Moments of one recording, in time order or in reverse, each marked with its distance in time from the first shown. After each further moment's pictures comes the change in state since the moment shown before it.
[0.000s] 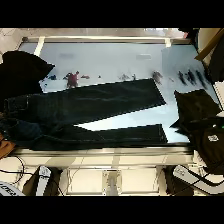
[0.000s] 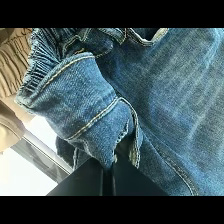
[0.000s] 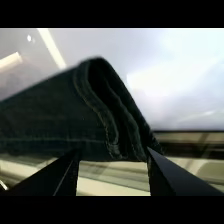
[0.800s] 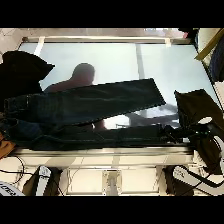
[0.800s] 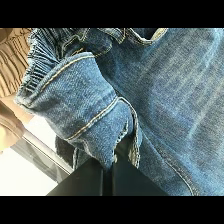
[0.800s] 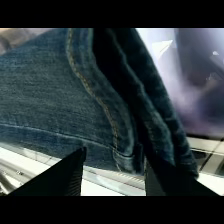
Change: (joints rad) left arm -0.001 0.000 0.000 0.000 -0.001 0.000; right arm 0.150 -0.018 -0.162 0.051 -0.124 -0.060
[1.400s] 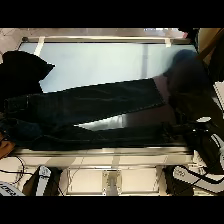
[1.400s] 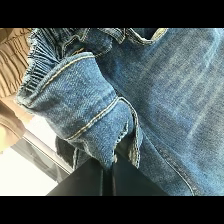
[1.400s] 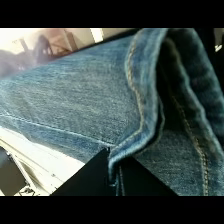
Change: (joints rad) left arm 0.000 0.000 0.000 0.004 0.000 0.000; right arm 0.014 -0.040 0.018 0.163 0.012 -0.084
